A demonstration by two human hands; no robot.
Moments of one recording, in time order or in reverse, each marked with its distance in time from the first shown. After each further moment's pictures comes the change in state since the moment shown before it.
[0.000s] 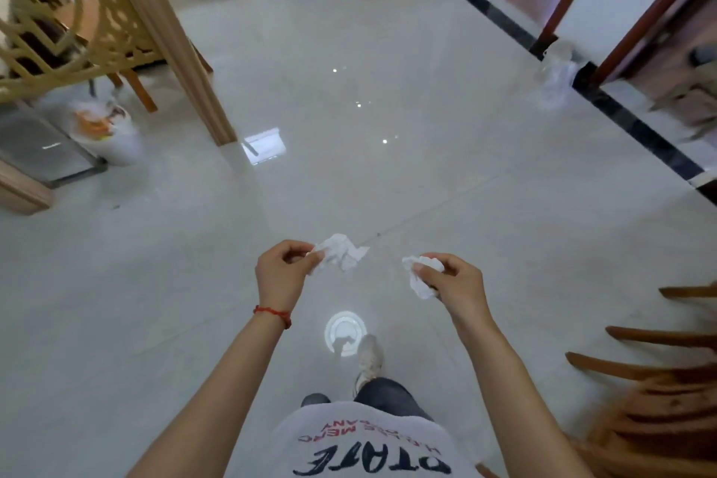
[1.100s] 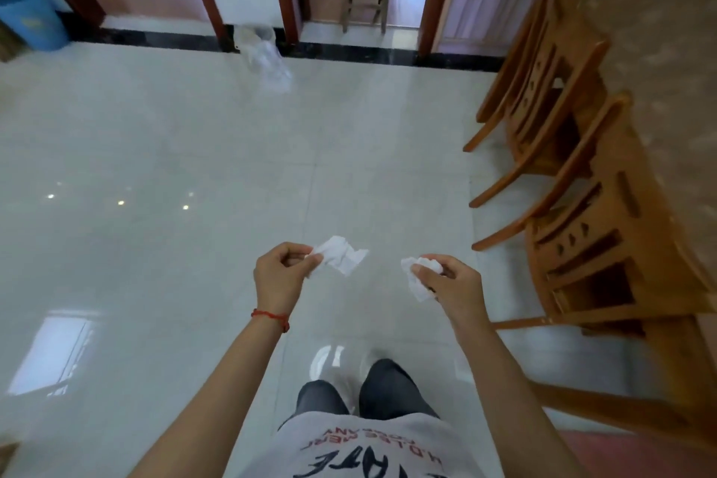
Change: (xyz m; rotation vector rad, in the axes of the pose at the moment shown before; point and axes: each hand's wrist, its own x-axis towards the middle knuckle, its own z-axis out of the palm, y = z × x) left_hand 0.186 0.151 0.334 0.254 -0.944 0.232; right_hand 0.150 -0.061 -0.105 0.367 0.937 0.084
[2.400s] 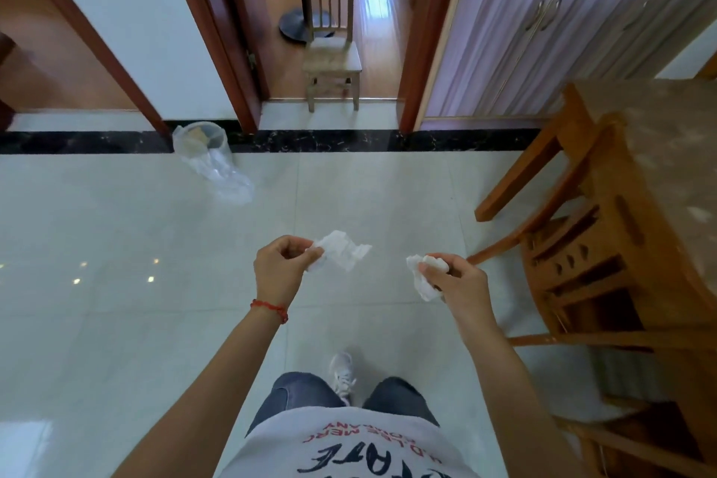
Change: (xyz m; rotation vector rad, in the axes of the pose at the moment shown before) left_hand 0.580 0.255 0.232 0.042 -0.132 0.121; right_hand 0.568 -0.275 0.107 -0.001 0.117 0.004
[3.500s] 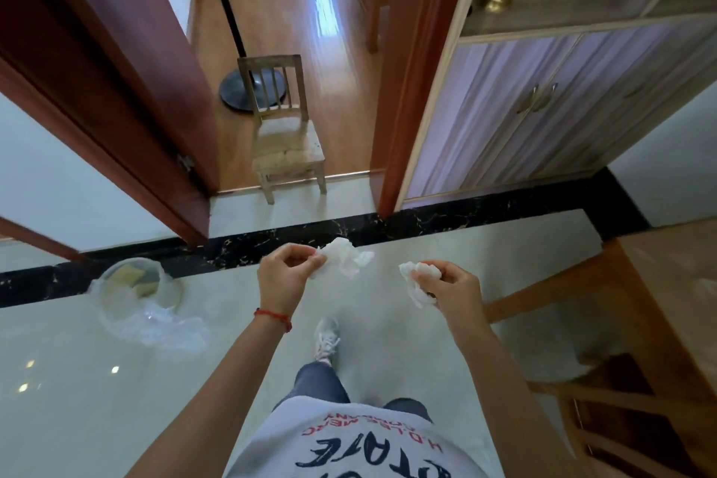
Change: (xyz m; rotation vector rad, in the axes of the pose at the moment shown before) left_hand 0.488 0.161 0.197 0.030 -0.160 0.071; right_hand 0.468 -0.201 0.082 0.032 0.092 0.037
